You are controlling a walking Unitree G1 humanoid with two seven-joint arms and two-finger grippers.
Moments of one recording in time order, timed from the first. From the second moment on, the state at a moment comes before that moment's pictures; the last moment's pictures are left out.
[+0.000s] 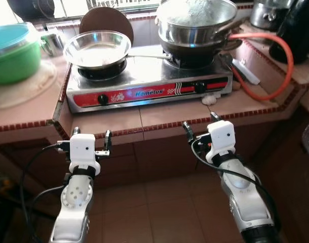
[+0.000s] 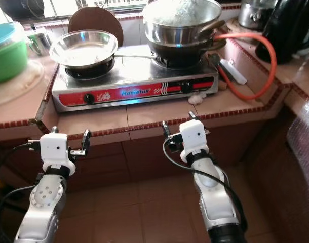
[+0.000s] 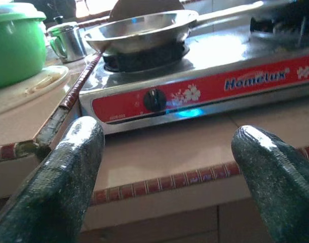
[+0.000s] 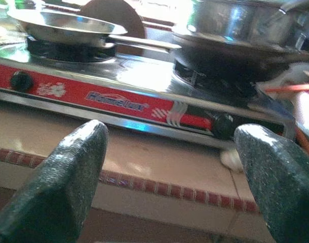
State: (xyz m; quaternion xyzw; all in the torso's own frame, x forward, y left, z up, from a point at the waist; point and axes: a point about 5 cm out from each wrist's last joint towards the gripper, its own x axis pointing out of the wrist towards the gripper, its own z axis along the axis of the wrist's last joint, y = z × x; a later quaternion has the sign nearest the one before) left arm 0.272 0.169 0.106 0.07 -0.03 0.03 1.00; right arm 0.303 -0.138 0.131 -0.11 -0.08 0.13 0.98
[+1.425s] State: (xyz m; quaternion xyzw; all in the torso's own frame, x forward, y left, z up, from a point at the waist) left arm 0.197 0.173 -0.079 0.08 0.47 -0.04 0.88; right arm 0.218 -0.182 -0.066 -0.03 0.42 0.03 0.90
